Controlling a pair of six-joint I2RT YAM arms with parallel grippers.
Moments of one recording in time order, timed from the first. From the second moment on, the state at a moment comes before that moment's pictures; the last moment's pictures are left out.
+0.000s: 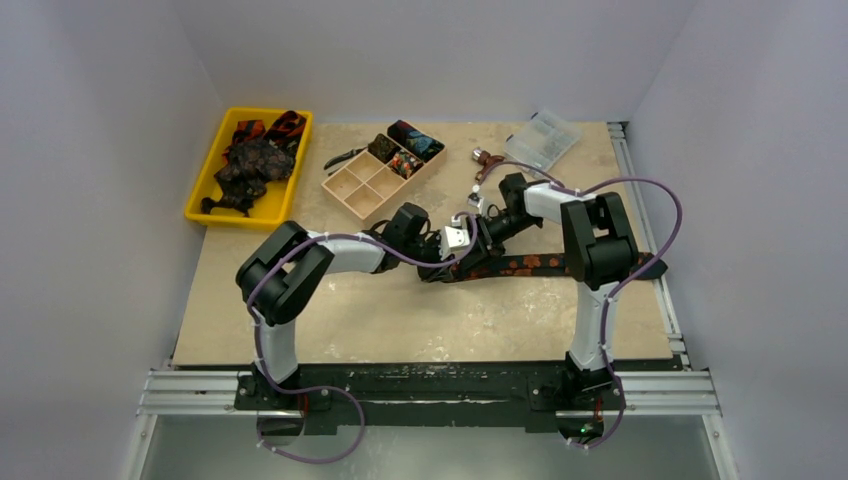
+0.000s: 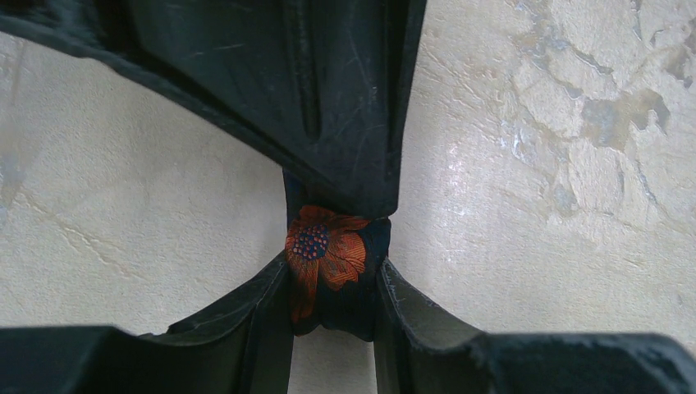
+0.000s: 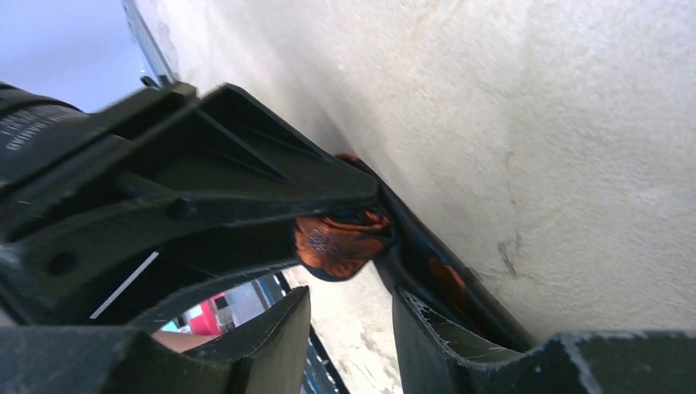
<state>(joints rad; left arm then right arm) -0.70 1.91 1.00 0.14 0.57 0.43 0.26 2.08 1.33 -0.82 -0.93 -0.11</state>
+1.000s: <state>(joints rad) -0.72 1.91 1.02 0.12 0.54 0.43 0.29 2.06 1.33 -0.78 -0.89 -0.05</state>
